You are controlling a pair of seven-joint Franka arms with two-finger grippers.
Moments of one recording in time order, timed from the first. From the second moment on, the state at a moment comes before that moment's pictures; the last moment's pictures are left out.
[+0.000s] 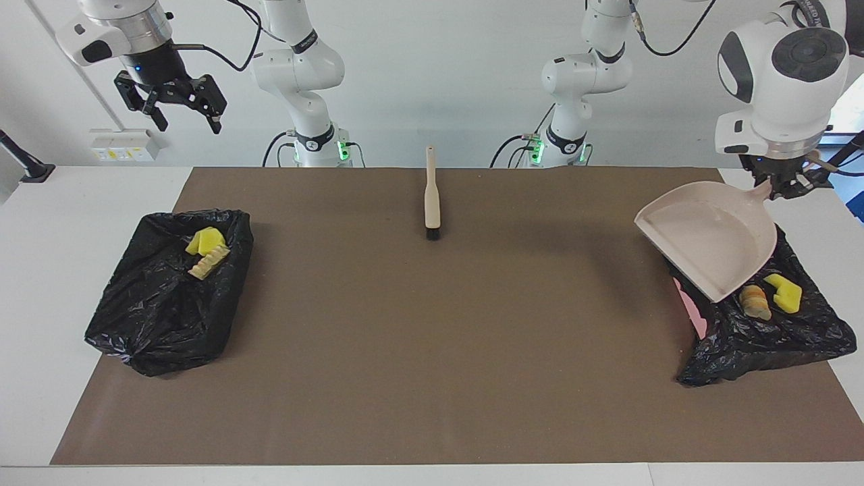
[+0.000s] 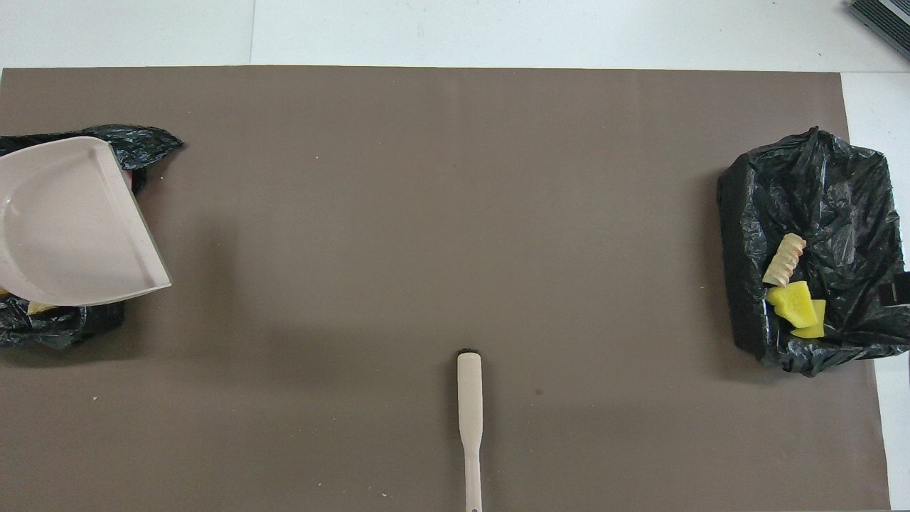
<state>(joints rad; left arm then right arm) 0.04 0.04 -0.06 -1.64 0.48 1.54 1.11 0.09 -0.14 -0.16 -1.56 -0.06 1.39 -0.04</state>
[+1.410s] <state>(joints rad) -0.52 0.41 -0.06 -1.48 -0.01 1.77 -0.26 0.09 -0.14 -0.16 -1.56 -0.06 1.39 -0.04</state>
